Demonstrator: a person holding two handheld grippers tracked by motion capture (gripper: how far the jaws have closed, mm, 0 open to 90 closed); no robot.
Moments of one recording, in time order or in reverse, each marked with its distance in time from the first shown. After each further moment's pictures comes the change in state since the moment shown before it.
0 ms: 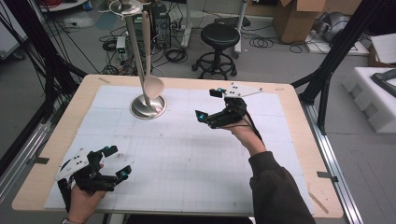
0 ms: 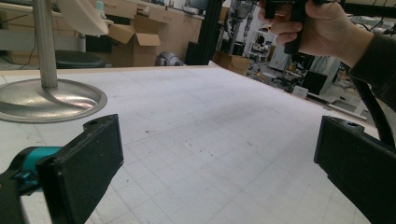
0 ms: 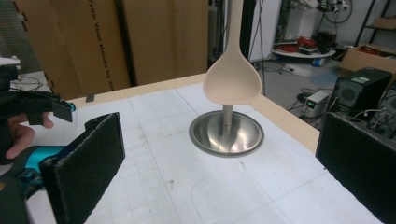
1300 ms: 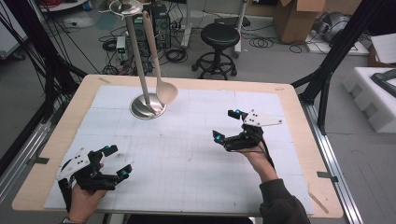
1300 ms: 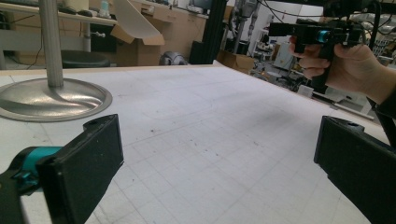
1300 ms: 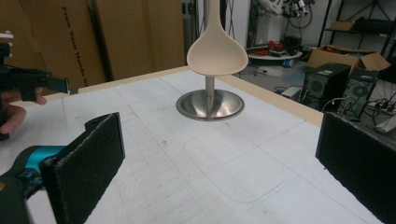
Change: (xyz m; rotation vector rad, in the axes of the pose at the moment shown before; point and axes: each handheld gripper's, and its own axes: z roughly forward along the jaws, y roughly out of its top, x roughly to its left) left arm 0.001 -0.001 0.002 0.002 0.021 0.004; right arm 0.019 -0.065 -0.052 -0.054 -0.107 0.048
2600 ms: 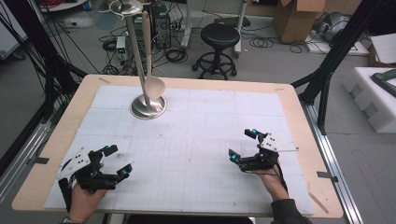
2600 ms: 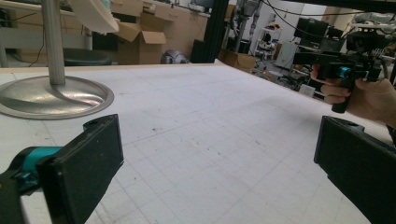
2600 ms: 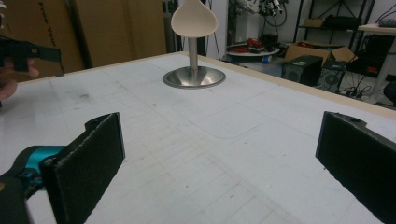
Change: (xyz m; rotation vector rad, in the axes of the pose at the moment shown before) left arm 0.001 -0.001 0.001 0.009 0.004 -0.002; right arm 0.009 -0.056 -0.055 -0.013 -0.089 0.015
